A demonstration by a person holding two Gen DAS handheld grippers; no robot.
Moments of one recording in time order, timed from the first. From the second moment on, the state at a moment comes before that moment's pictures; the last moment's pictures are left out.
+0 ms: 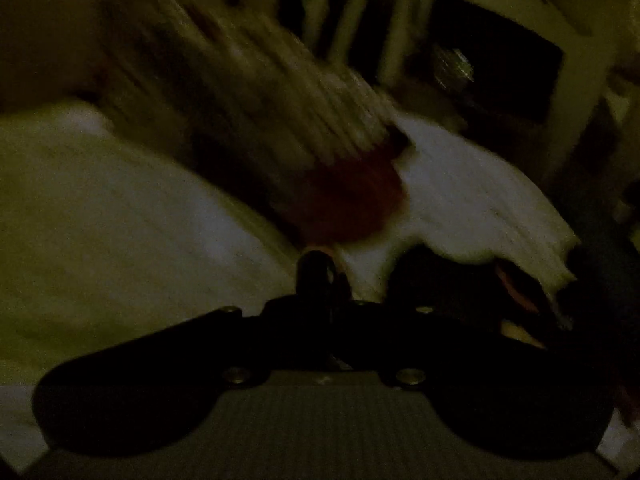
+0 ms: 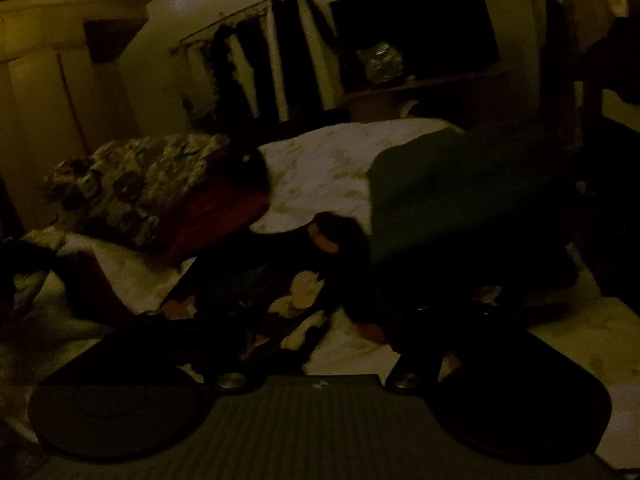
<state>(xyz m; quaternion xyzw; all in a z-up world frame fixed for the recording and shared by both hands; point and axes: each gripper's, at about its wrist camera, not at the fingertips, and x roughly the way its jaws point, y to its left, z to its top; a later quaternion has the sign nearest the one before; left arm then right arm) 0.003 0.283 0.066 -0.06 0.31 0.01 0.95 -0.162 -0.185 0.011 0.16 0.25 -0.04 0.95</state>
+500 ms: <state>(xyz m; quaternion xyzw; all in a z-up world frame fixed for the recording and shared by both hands) 0.007 0.334 0.068 0.00 0.30 0.20 0.93 -0.129 -0.150 -0.035 0.19 0.35 0.07 0.91</state>
